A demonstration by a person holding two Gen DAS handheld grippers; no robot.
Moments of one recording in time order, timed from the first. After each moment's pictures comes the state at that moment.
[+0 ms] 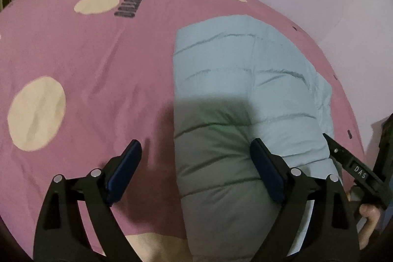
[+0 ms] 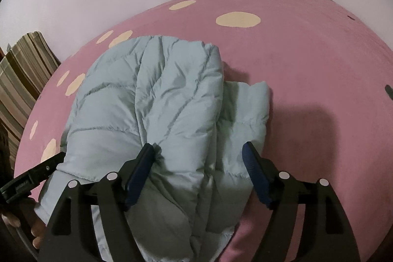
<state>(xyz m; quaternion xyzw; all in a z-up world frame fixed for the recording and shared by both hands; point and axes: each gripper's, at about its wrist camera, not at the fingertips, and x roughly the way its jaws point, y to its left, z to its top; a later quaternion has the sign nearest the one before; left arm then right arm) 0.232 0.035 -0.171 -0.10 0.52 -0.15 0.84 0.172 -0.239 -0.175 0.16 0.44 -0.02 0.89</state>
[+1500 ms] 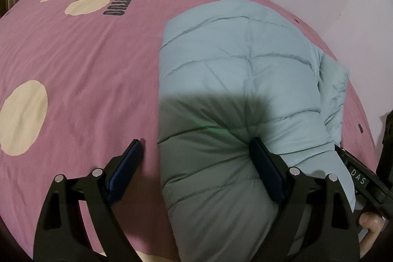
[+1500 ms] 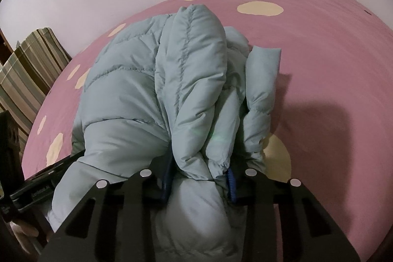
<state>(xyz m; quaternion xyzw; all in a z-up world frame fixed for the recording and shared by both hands) 0.238 0.013 -0.189 -0.07 0.51 -0.15 0.85 0.185 -0.217 -0.200 0.17 0.43 0.02 0.88</state>
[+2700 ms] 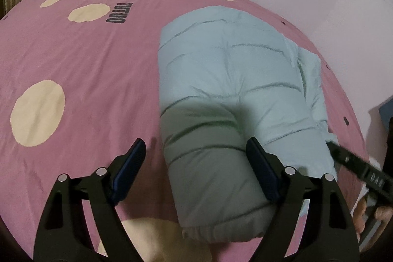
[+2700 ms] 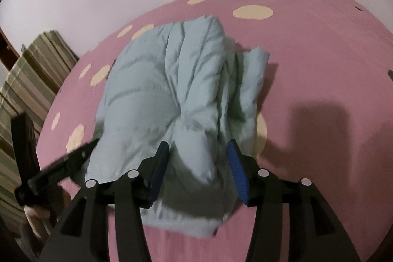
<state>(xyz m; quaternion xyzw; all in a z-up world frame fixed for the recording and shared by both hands) 0.204 0.029 -0.158 -0.07 0.50 -0.18 0.85 0.136 -0.222 -0.162 0.18 0.45 0.04 0.87</state>
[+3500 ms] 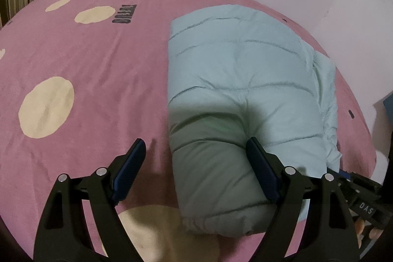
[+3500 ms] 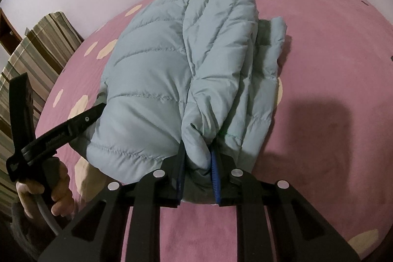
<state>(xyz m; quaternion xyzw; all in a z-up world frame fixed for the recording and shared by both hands) 0.191 0.031 -0.159 -0.05 0.49 -0.16 0.85 0.112 -0.202 -0.179 0.17 0.48 0.06 0.86</state>
